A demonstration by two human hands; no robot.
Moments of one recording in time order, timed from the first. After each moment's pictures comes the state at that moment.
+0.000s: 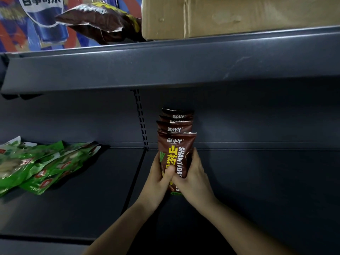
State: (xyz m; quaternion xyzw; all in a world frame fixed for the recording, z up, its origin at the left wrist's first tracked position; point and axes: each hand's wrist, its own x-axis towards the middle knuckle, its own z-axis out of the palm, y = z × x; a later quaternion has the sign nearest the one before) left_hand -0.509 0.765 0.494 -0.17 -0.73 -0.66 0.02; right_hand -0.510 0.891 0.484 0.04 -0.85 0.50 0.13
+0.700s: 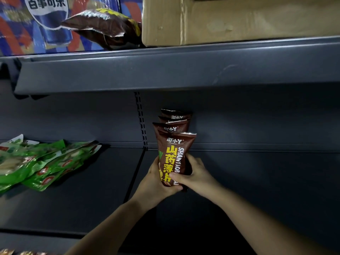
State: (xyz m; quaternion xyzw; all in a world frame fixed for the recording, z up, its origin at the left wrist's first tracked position) left_hand -0.523 0.751 0.473 -0.14 -0.86 -0.49 0.01; right_hand -0.515 0.919 0.503 0.06 -0.85 0.52 -0.03
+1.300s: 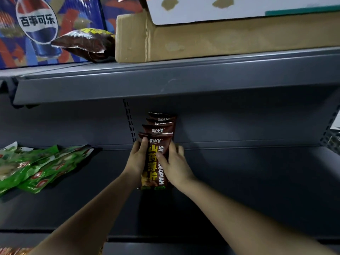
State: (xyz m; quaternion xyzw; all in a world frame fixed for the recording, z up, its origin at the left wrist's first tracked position) left_hand -0.524 0.777 0.550 0.05 -0.68 -0.73 0.00; right_hand -0.516 0.896 0.518 0.06 -0.88 0.46 0.12
